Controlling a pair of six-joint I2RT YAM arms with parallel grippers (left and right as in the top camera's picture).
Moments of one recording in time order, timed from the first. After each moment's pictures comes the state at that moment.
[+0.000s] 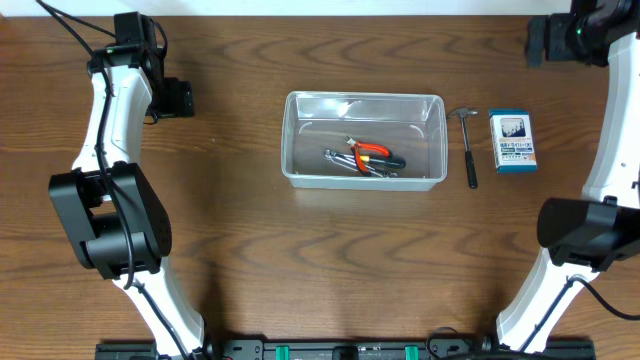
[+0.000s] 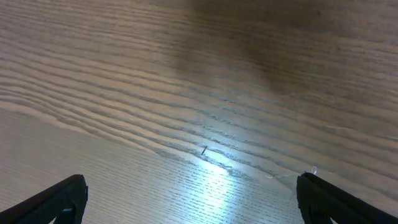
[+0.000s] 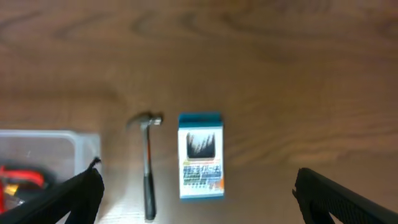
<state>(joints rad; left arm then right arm) 0.15 2.08 1.77 -0.96 -0.19 0.01 -0.18 2.12 2.49 -1.41 -0.01 -0.14</state>
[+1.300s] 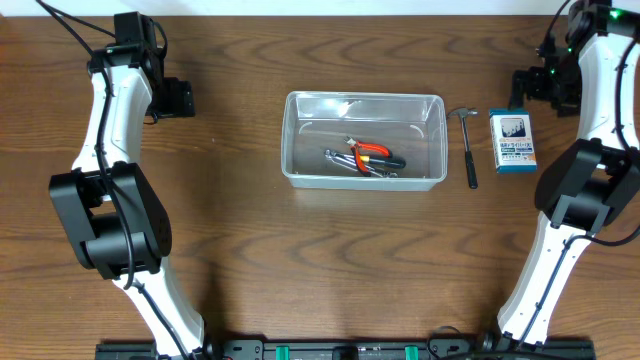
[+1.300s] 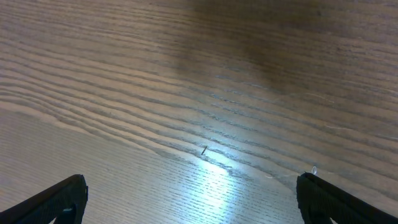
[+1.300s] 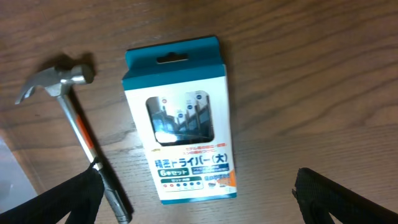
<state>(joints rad) 0.15 2.08 1.77 -0.96 -0.19 0.01 -0.27 2.45 2.42 -1.50 -0.01 -0.09</state>
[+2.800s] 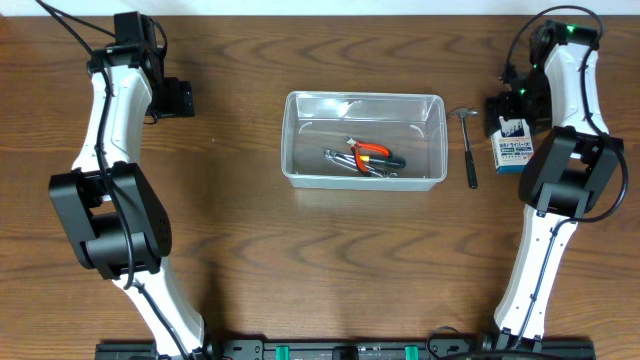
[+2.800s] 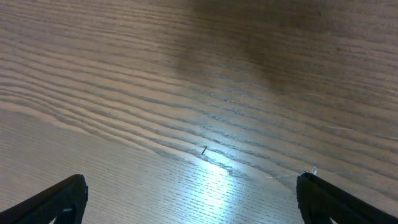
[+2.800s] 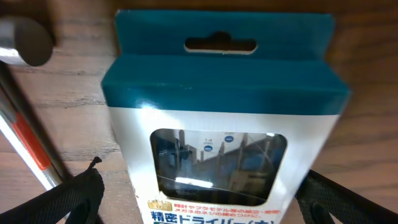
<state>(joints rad) 0.15 2.08 1.77 -0.96 -0.19 0.01 -0.21 2.60 2.39 -1.51 0.02 -0.24</state>
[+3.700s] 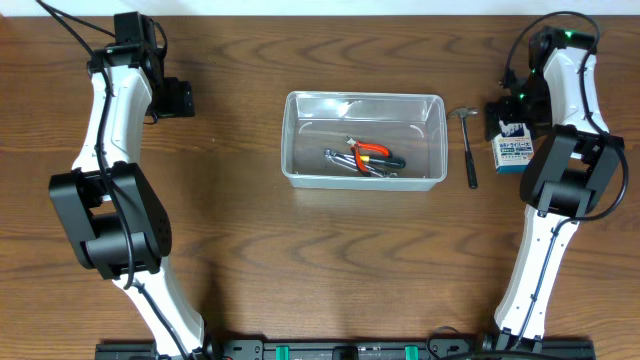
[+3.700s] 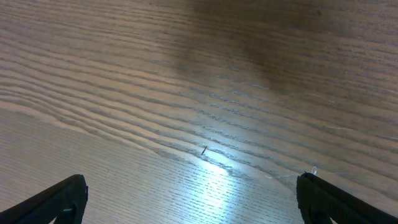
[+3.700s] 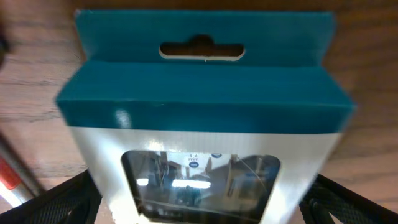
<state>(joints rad) 0.15 2.08 1.77 -0.96 -0.19 0.01 -0.22 2.60 2.34 -1.47 0.04 -0.24</state>
